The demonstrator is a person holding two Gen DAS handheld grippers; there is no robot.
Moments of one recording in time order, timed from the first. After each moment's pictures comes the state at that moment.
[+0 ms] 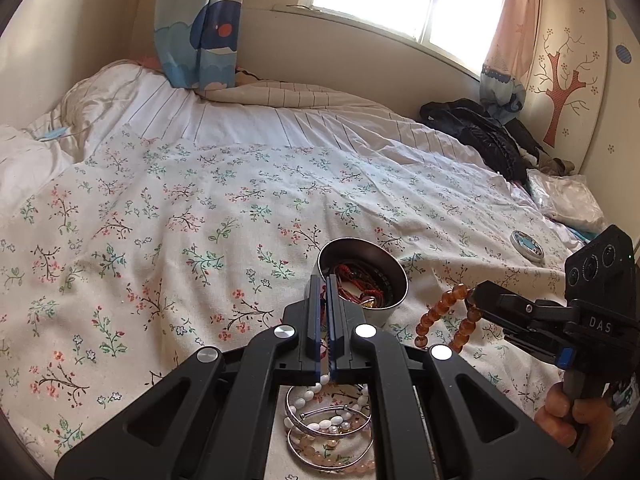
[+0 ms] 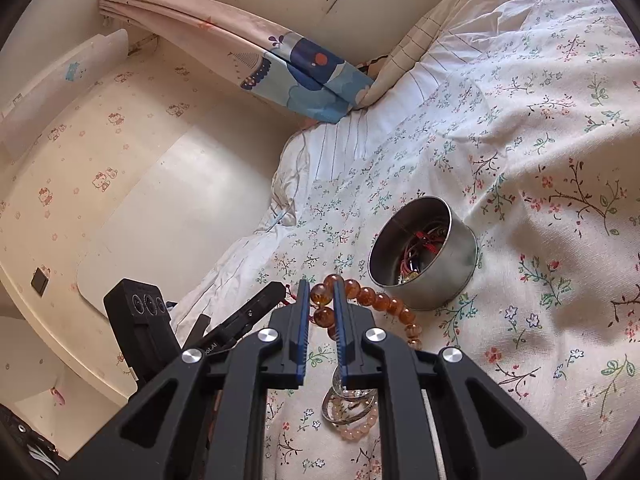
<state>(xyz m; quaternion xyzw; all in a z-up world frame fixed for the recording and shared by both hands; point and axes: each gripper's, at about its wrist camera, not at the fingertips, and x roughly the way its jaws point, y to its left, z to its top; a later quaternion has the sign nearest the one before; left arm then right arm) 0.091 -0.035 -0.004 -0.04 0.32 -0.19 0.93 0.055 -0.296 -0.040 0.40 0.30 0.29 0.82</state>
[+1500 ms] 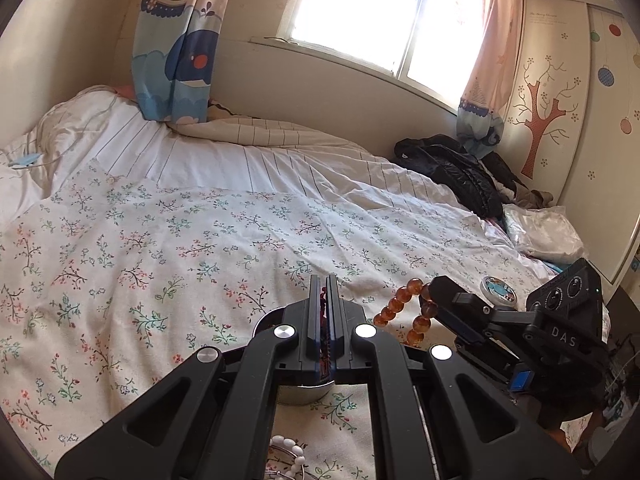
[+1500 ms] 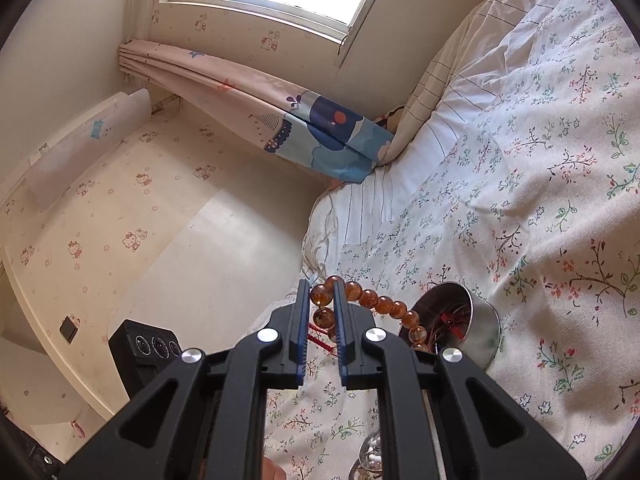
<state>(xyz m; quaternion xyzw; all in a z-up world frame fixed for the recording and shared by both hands) 0.112 -0.082 0.030 -0.08 0.26 -0.23 0.93 0.091 -0.326 -0.025 0.47 0.19 0.29 0.81</state>
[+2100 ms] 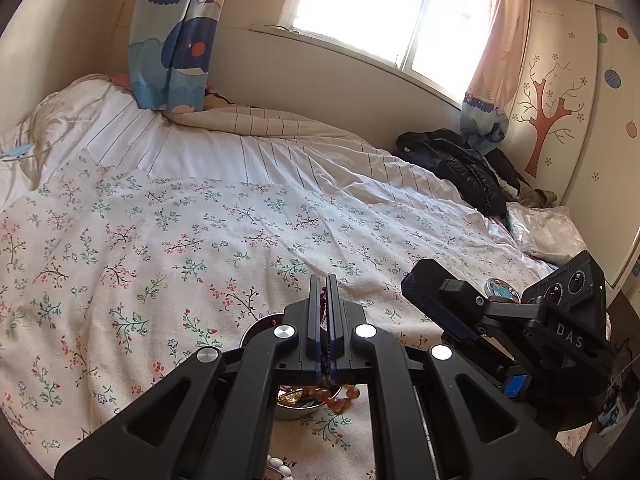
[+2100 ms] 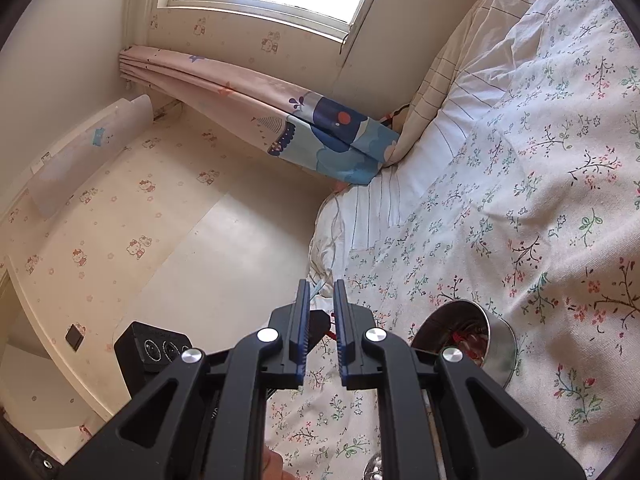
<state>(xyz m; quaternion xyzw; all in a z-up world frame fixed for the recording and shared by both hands) 0.137 -0.099 0.020 -0.08 0.28 -0.22 0.93 0.116 -0.322 -0.027 0.48 0.19 0.30 0.80</state>
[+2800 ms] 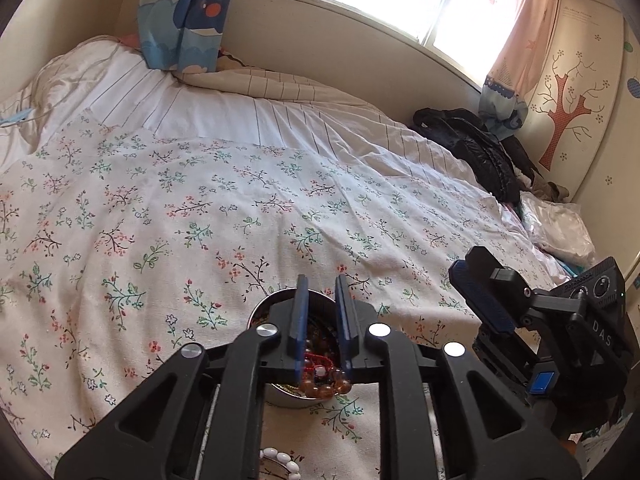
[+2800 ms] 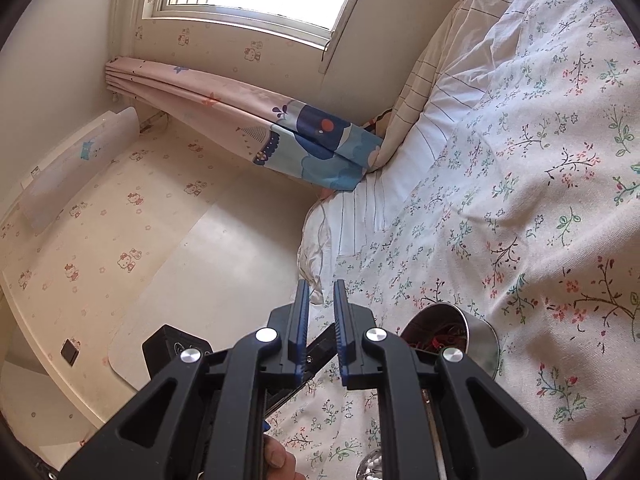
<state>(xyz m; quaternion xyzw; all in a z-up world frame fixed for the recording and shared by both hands) 0.162 -0.096 -0.003 -0.10 0.34 -0.20 0.91 0.112 -0.333 -0.035 0.49 0.20 0.27 0.80</state>
